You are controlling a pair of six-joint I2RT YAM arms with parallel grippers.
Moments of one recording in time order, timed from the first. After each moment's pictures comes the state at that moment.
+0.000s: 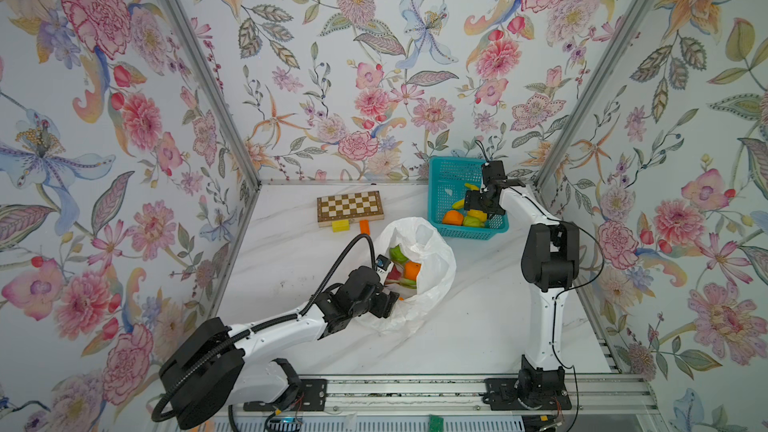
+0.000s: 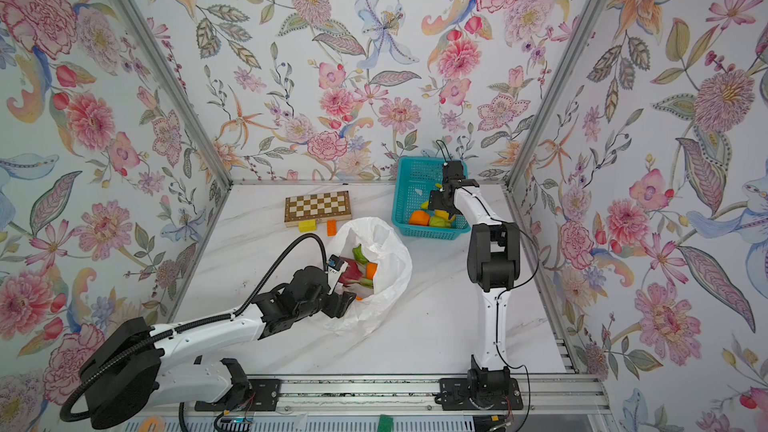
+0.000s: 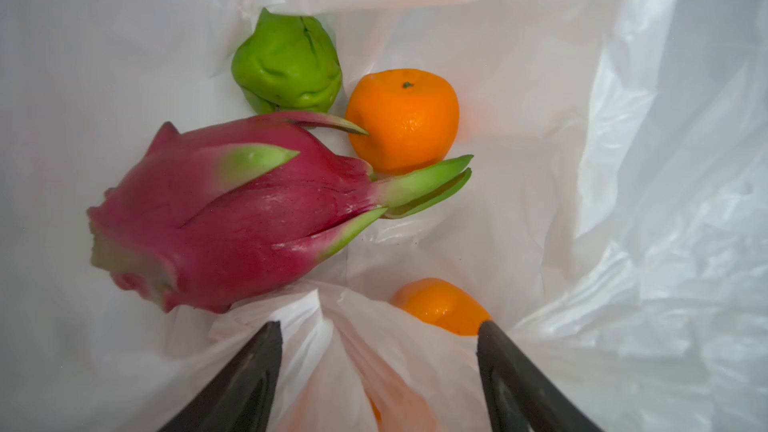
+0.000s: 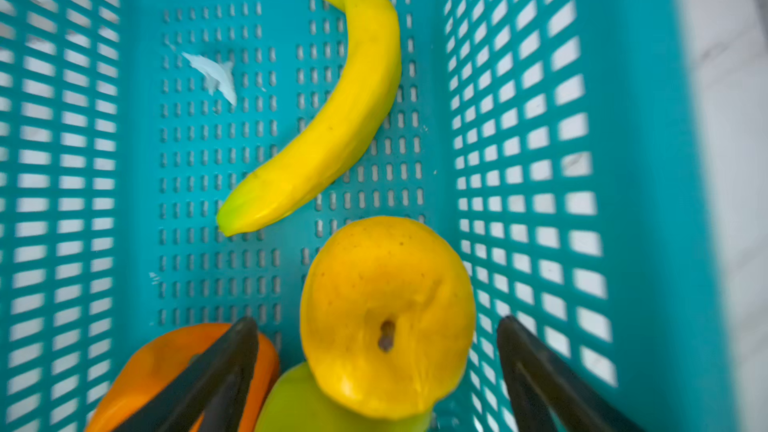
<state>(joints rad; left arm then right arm) -0.86 1.22 0.56 -0.03 -0.08 -0.24 0.12 2.19 1.92 -0.70 0.10 0.22</state>
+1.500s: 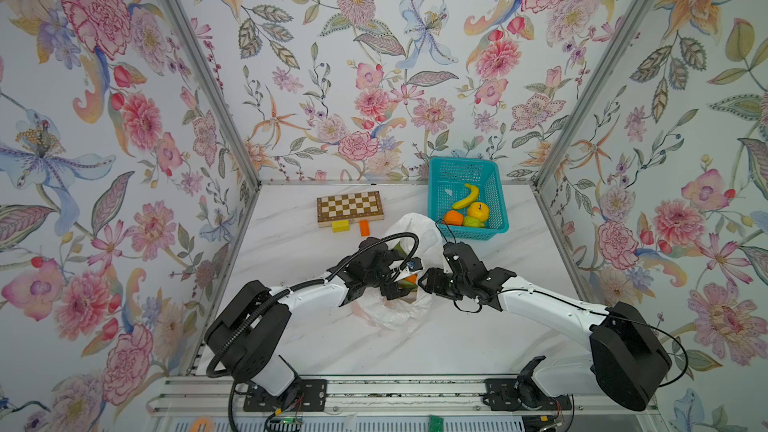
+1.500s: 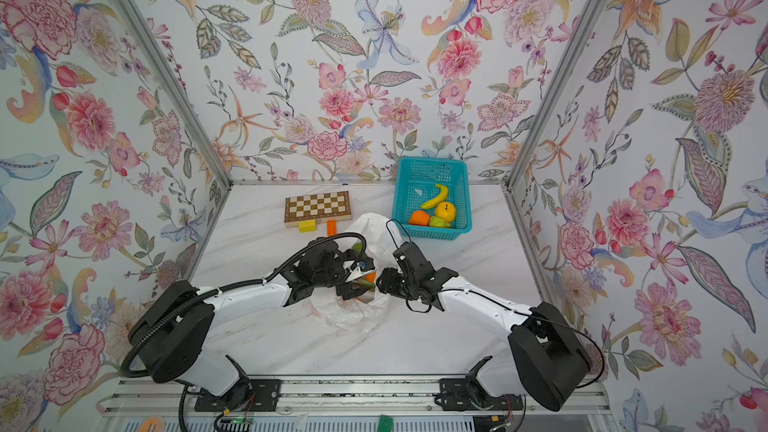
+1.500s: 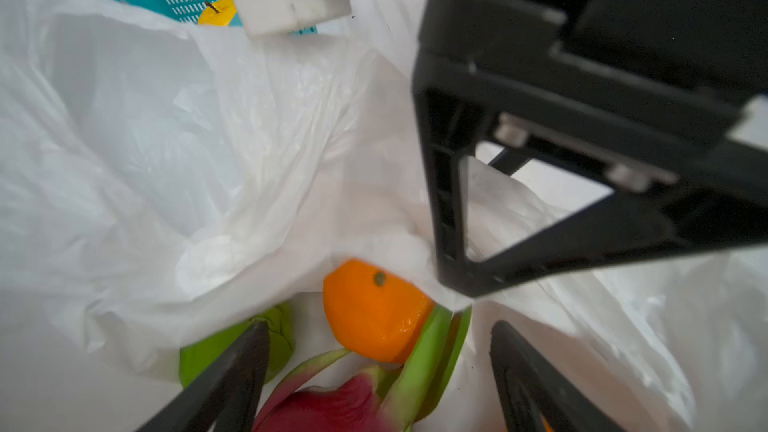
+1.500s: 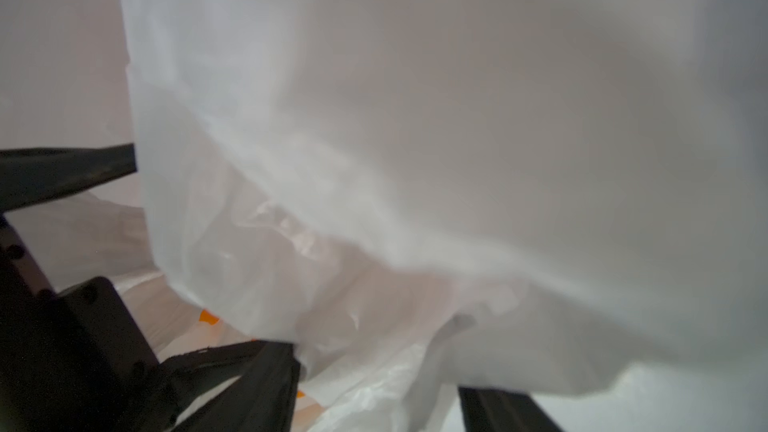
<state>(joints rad) -0.72 1.59 0.82 0.11 0.34 0.66 0.70 1.37 0.78 -0.33 -0.08 0.81</state>
